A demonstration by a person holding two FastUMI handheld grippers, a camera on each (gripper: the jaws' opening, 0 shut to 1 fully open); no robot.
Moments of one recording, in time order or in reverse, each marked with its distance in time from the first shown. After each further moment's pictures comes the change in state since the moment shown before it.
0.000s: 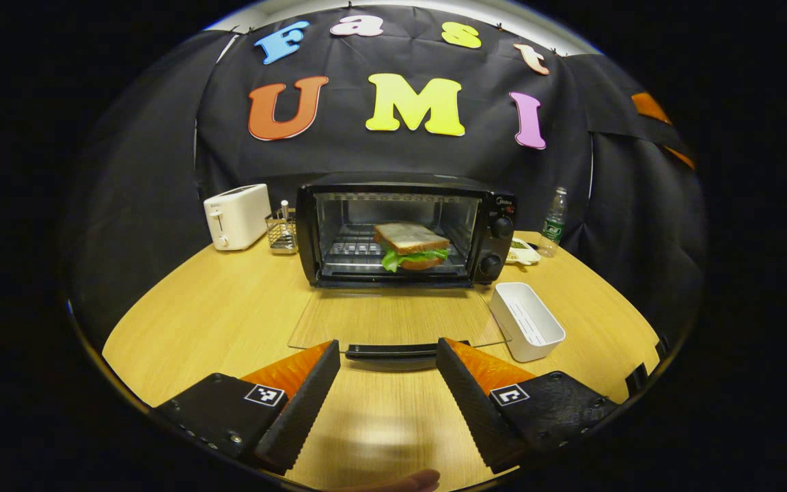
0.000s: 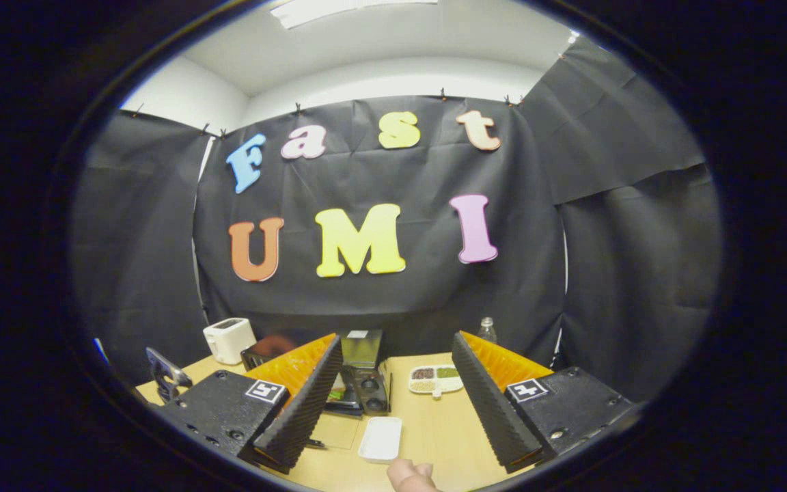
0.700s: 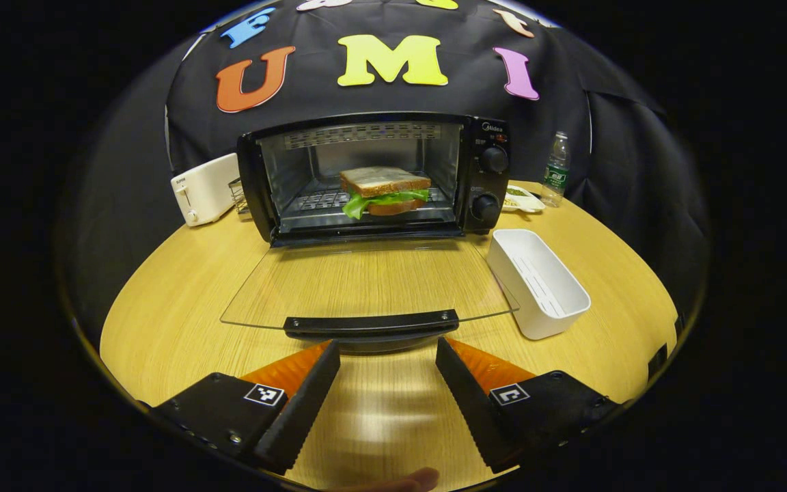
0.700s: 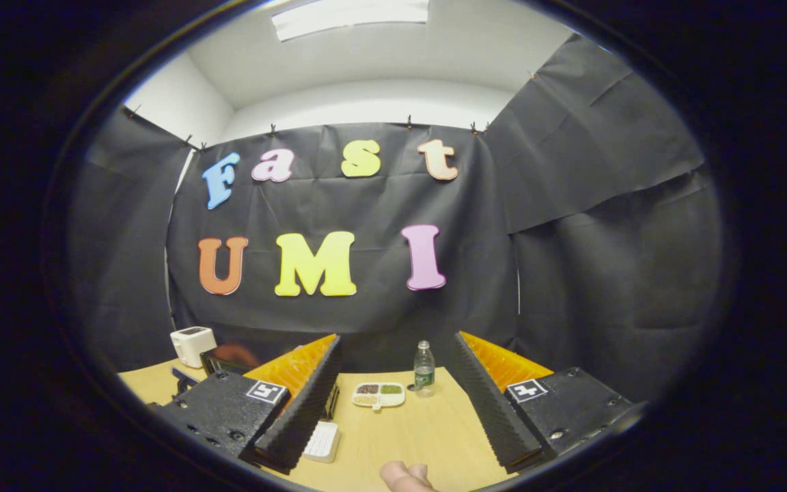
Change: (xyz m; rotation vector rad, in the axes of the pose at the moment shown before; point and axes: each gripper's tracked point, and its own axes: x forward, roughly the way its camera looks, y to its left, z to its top) left arm 0.048 -0.029 -0.043 0.059 0.152 0.013; right arm -0.040 -0.101 0.017 -0.042 -0.087 -0.114
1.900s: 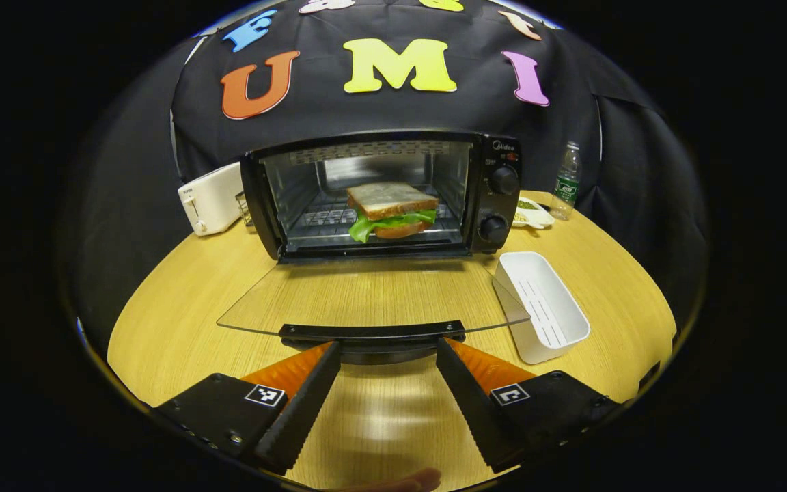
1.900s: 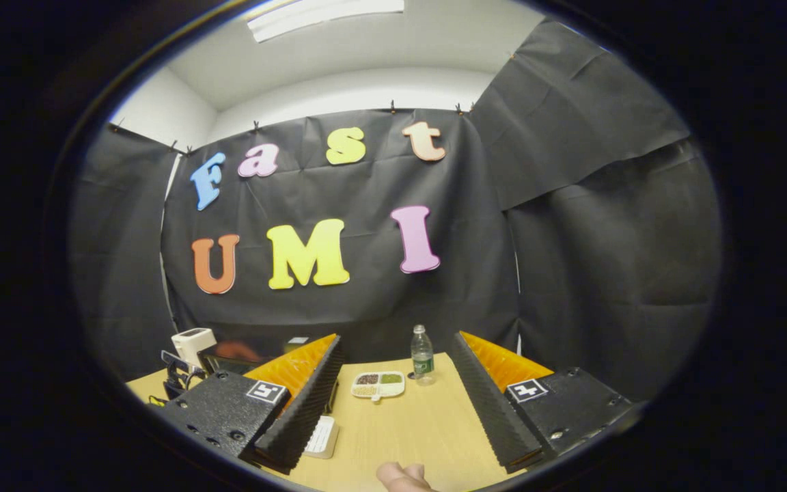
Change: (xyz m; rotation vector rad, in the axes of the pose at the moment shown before) left arm -0.003 0.005 0.035 0.004 -0.039 0.048; right arm 0.017 -0.029 -0.023 0.072 0.055 -0.004
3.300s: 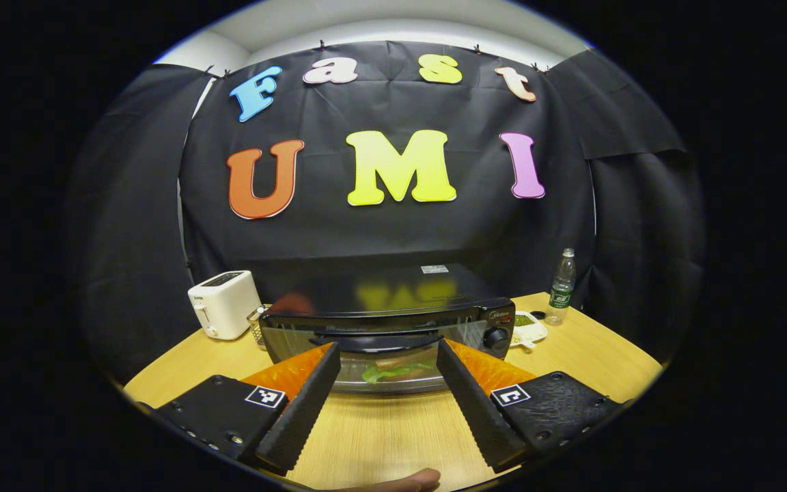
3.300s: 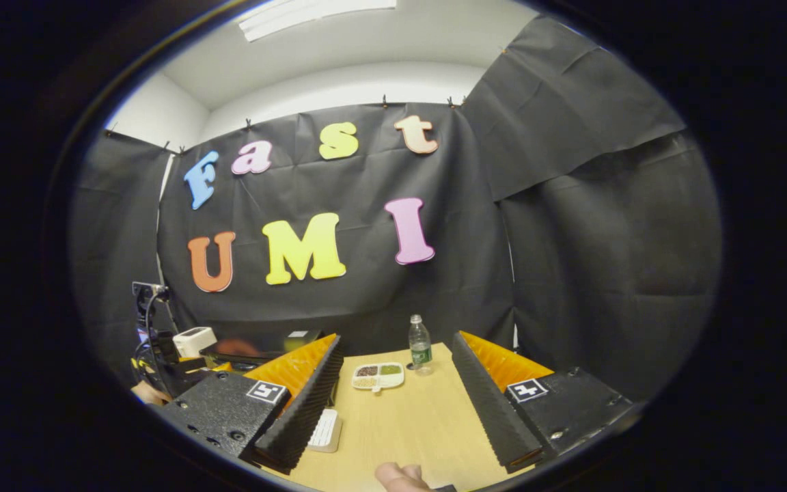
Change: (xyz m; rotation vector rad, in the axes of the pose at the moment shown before) left arm -0.049 0.015 0.162 0.001 -0.421 0.010; right arm -0.022 0.005 -0.005 0.013 0.029 -0.020
